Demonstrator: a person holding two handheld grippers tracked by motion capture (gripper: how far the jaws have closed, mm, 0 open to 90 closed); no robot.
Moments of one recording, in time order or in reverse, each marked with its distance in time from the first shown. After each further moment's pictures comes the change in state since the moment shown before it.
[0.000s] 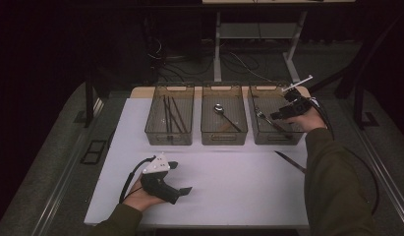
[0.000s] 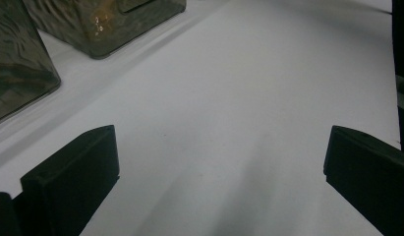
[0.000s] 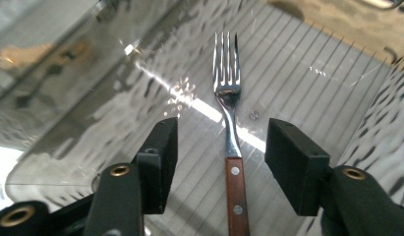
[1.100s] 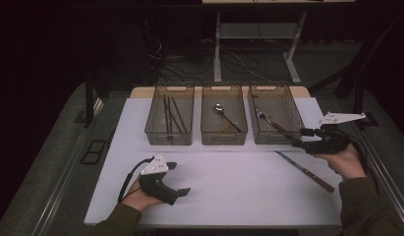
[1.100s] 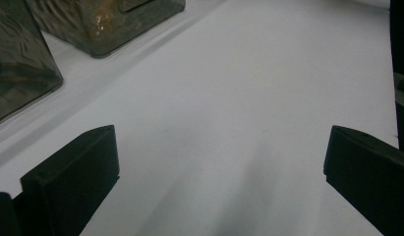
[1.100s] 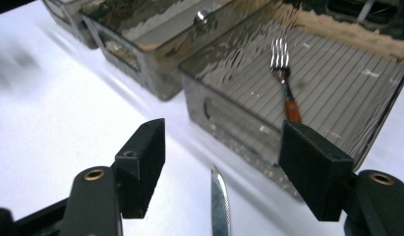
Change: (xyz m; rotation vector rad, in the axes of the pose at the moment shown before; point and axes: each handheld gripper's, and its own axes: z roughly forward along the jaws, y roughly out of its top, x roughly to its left) left arm 0.000 -0.002 -0.004 -0.003 -0.003 0.009; right arm 0.038 -0.117 -0.086 -0.291 0.124 -0.055
